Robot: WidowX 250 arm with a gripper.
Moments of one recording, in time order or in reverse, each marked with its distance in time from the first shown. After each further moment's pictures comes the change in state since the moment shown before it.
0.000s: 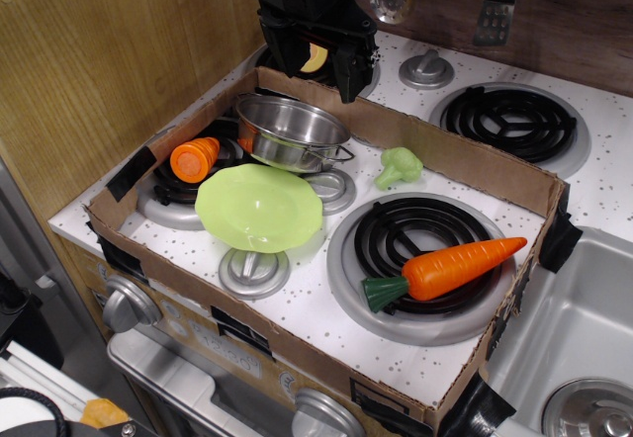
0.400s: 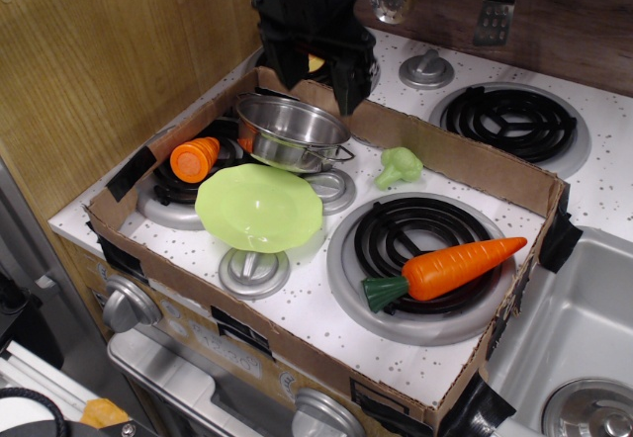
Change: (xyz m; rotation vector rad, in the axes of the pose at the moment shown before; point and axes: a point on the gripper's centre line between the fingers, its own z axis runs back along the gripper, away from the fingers) arm -0.007 -0.002 -0.008 -0.012 0.044 -0.007
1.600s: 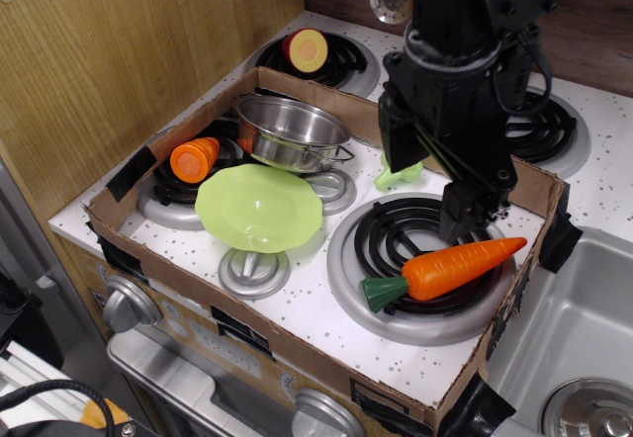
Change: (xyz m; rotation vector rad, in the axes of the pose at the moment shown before) arm -0.054 -0.140 0.036 0.016 0.026 -0.445
